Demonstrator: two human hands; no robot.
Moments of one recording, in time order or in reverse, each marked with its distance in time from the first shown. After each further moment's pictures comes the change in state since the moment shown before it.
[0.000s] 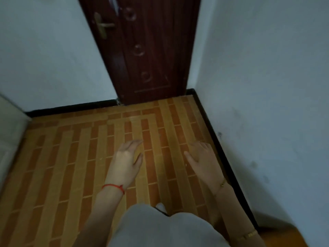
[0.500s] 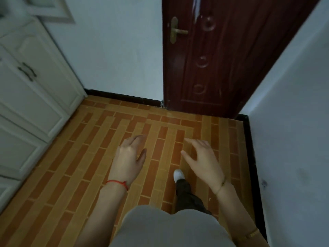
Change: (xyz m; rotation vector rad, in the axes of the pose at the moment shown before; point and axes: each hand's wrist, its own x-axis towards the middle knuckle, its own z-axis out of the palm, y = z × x) left_hand 0.105 -0.093 -0.058 0.051 0.254 -0.314; right_hand 0.196 -0.123 0.058 -0.016 -0.266 -0.431
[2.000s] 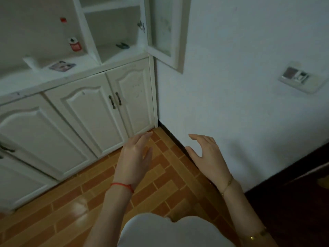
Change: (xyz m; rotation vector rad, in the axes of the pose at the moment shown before) left_hand 0.559 -0.293 -0.158 0.111 0.473 -0.532; right_hand 0.763 -0.271 0.122 0.107 -0.269 -0.635
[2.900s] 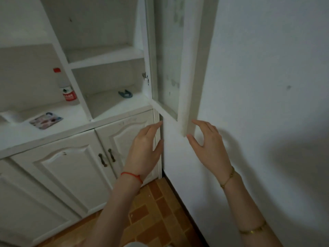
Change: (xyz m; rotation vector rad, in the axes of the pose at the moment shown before) left_hand 0.431 -0.006 0.046 -0.065 0.205 0.087; right_hand 0.451 0.030 -0.033 0.054 0.182 -0.282
